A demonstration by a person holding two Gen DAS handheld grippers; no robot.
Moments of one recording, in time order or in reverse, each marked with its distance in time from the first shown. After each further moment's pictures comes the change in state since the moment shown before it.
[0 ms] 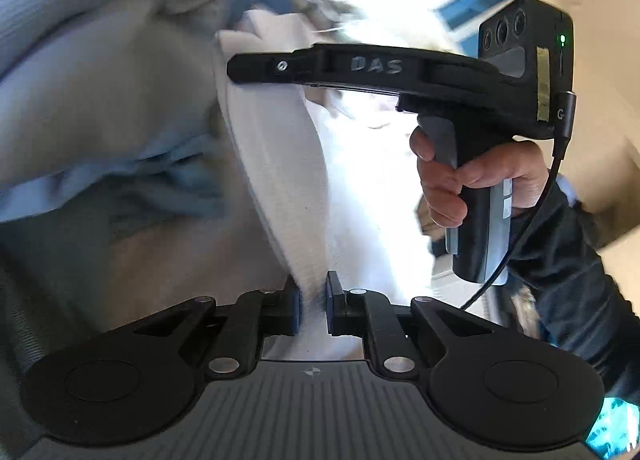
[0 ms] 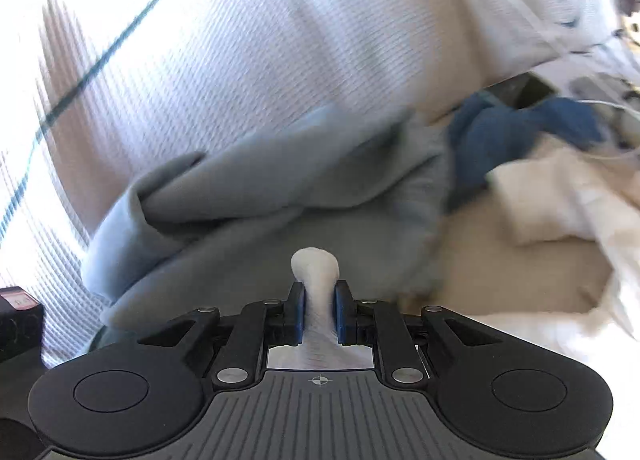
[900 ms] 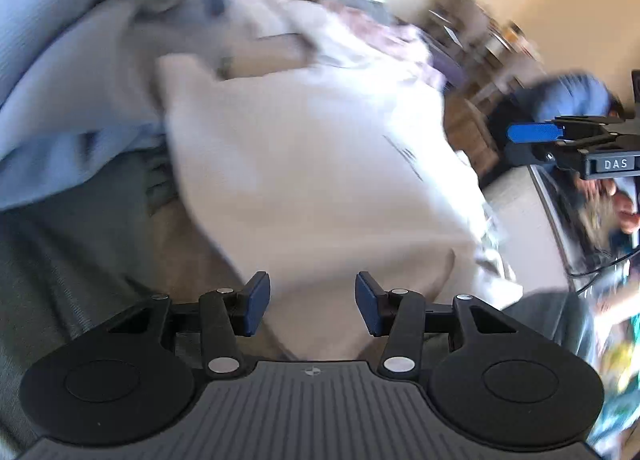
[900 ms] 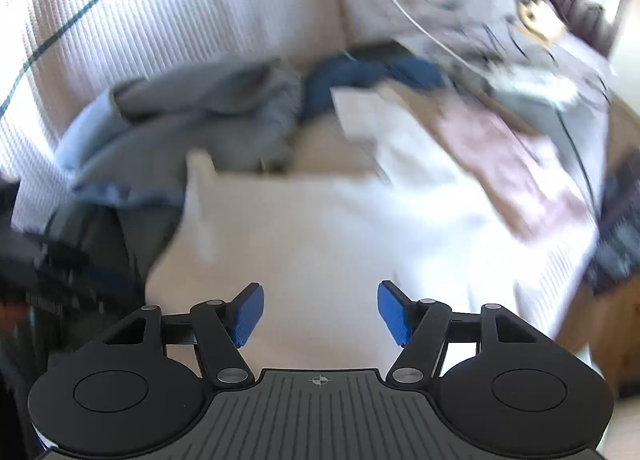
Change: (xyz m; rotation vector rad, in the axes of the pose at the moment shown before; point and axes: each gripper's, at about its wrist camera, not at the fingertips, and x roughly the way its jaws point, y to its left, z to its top) left arm -0.015 -0.048 -0.027 0.320 0.068 0.144; right arm -0.182 -0.020 -0.114 0.073 0.089 -0.348
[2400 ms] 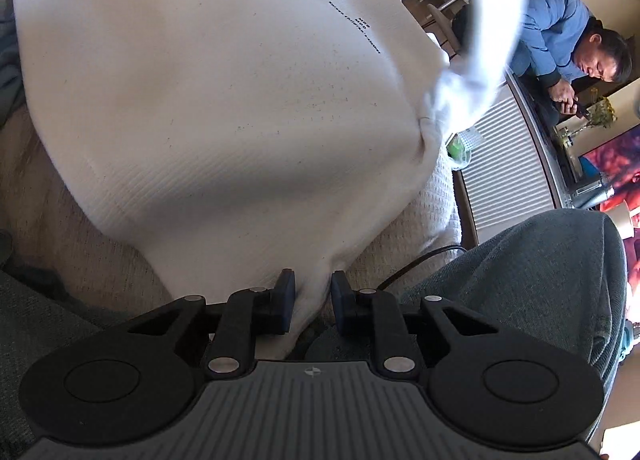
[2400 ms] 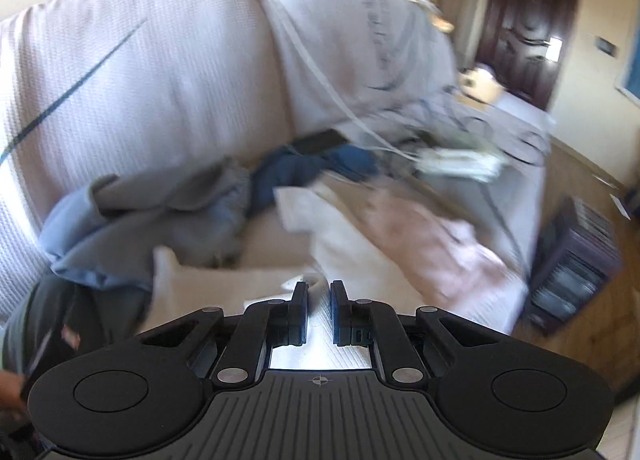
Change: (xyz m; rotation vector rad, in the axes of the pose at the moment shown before) left arm 0.070 -0.023 -0.035 0.011 0.275 -0.141; right arm -0.053 -0.005 0.050 -0.013 -0.254 -0.110
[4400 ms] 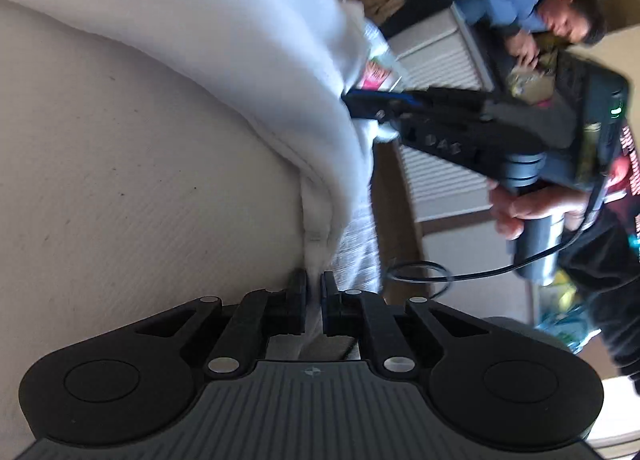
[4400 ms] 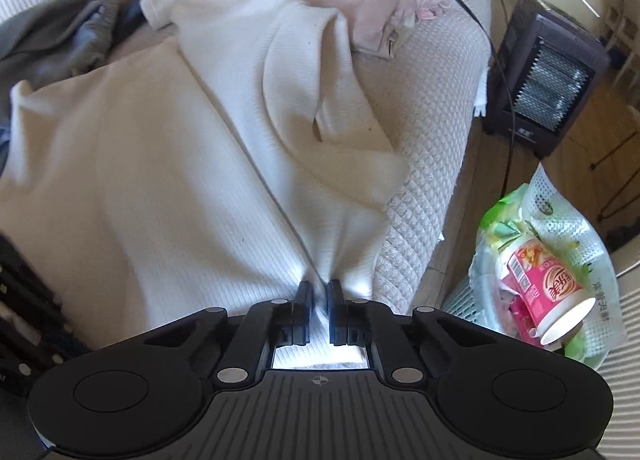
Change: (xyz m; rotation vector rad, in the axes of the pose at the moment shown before) left arm 0.103 -0.081 0.083 0.063 0.183 -0.208; right arm 0.094 -0.088 -0.216 0.274 0.327 -0.110
